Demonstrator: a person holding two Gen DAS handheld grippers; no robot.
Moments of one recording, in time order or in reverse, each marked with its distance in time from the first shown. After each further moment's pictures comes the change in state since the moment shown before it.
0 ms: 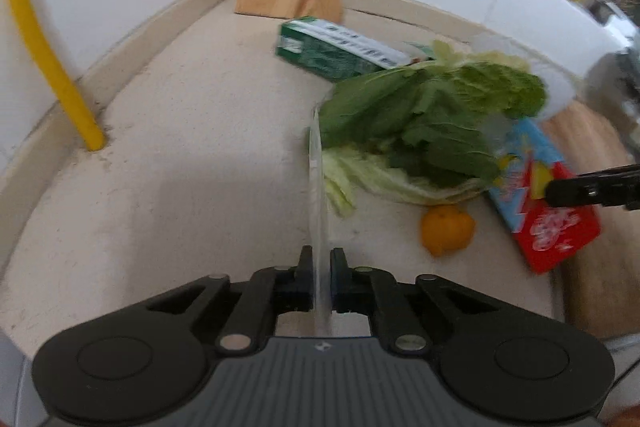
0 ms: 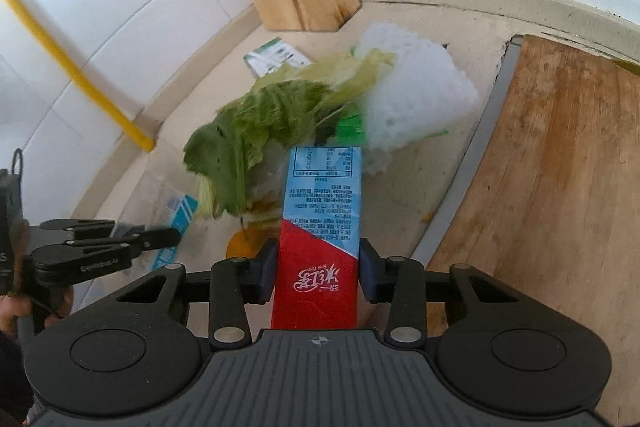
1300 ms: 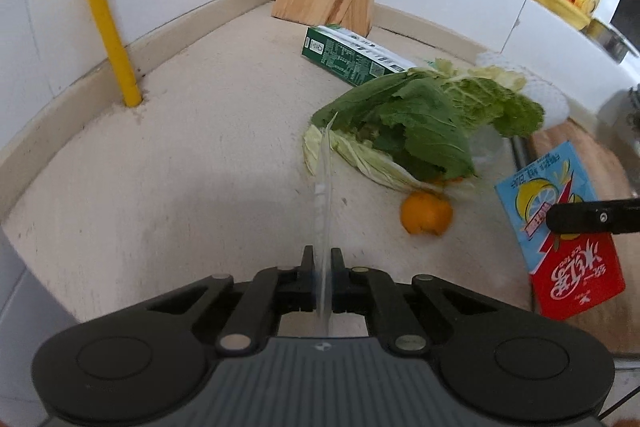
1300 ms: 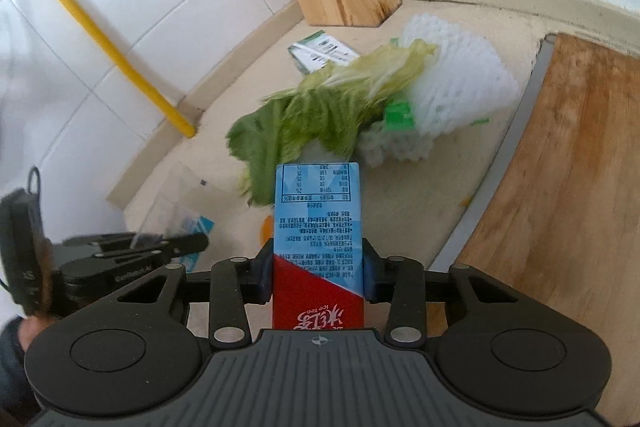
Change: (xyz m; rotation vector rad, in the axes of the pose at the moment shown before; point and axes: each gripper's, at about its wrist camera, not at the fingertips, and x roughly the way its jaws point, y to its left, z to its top) left arm -0.039 -0.004 -0.035 -0.149 -0.087 0.026; right arm -0.013 0.010 -0.016 -0.029 -0.002 0.120
